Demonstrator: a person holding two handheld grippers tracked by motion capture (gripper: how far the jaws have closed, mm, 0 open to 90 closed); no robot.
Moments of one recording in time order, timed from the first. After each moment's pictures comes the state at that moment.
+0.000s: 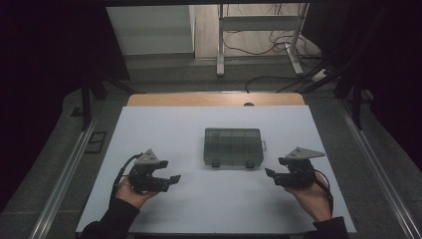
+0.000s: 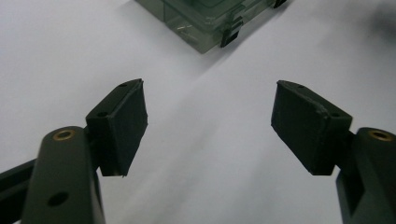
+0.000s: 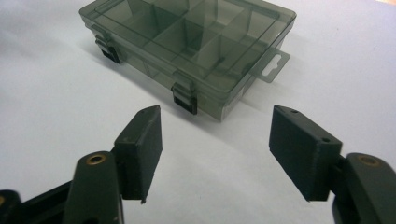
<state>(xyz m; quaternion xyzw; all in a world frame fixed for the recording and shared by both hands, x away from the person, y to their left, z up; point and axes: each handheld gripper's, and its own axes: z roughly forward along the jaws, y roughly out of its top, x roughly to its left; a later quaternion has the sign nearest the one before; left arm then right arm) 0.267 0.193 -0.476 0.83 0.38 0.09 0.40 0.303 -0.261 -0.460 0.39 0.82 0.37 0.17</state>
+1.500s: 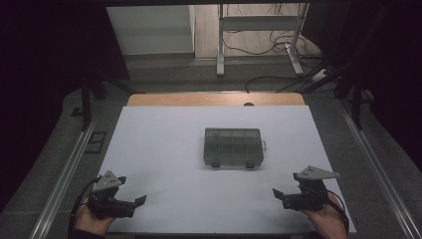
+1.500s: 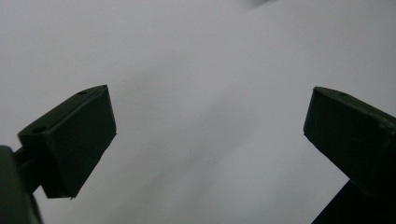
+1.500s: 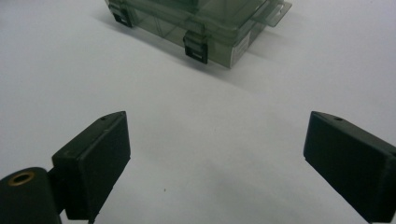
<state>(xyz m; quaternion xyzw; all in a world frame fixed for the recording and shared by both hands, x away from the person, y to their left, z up) 0.197 0.263 -0.484 0.81 0.44 0.14 0.36 0.256 -0.285 -0.470 0.41 0.82 0.37 0.16</state>
